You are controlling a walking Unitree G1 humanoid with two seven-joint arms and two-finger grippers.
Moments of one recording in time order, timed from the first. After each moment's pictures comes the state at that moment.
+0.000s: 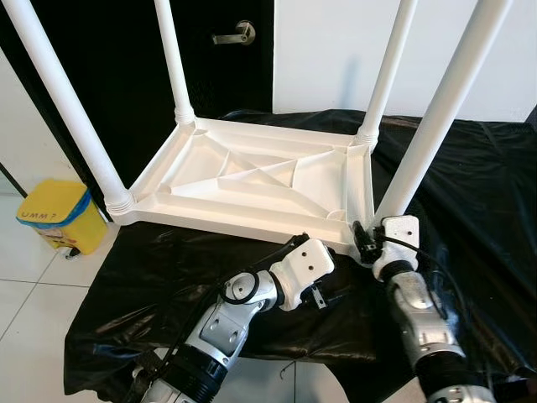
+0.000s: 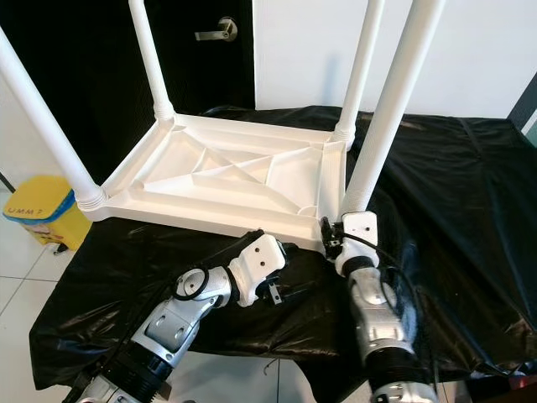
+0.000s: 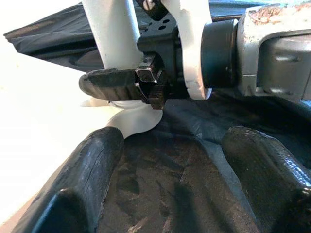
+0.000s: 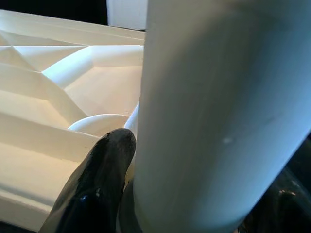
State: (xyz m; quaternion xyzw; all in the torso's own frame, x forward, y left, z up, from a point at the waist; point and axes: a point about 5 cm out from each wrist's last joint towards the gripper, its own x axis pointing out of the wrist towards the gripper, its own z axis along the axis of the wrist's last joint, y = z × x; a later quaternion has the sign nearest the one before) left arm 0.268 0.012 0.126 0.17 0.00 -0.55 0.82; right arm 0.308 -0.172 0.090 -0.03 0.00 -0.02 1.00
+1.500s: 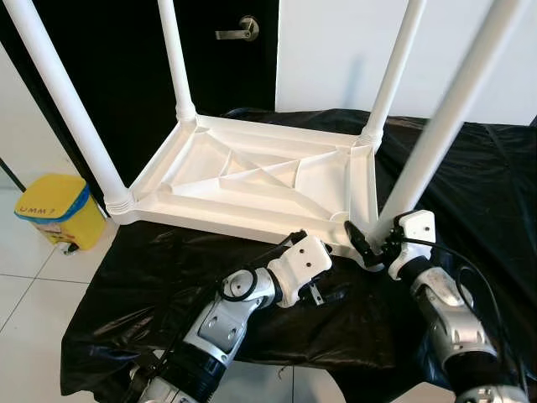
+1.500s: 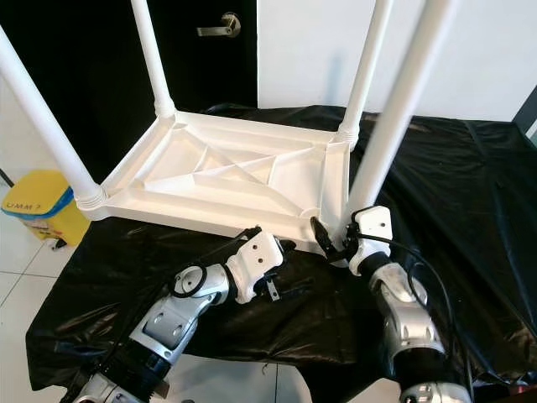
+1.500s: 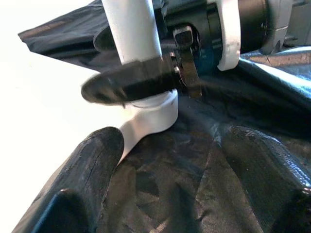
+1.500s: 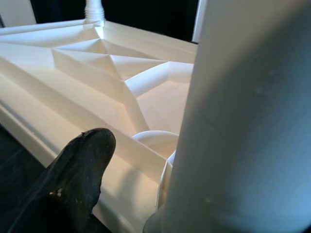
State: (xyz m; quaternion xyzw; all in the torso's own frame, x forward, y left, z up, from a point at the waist) left arm 0.272 0.013 0.131 0.17 0.00 -0.54 0.82; right arm 0.307 -0.193 0.112 -0.06 -0.04 0.21 0.97
